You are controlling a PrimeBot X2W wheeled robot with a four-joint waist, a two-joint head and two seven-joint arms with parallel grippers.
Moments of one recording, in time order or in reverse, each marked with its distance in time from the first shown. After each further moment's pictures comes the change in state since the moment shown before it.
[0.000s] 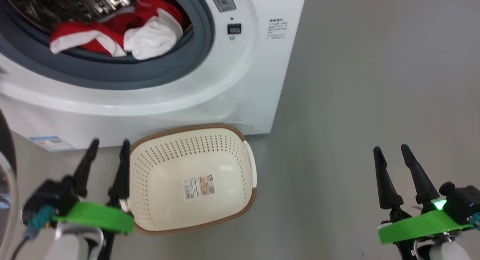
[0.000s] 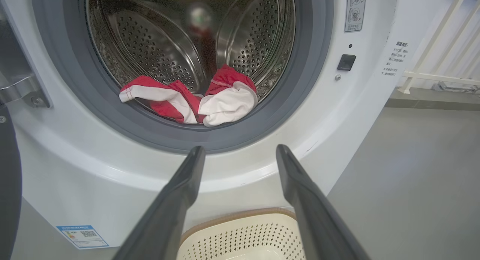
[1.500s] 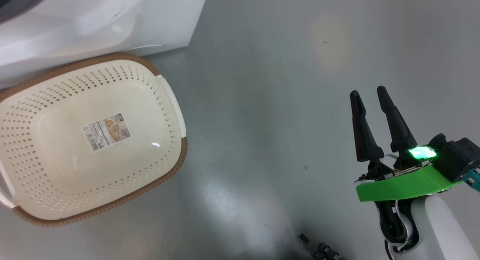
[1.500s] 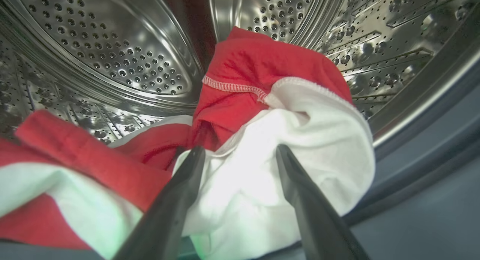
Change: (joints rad) left arm -0.973 0.237 -0.003 0.640 0.101 0.000 0.000; right arm -0.221 0.029 0.113 -0.056 0.115 0.000 -0.003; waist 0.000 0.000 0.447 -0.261
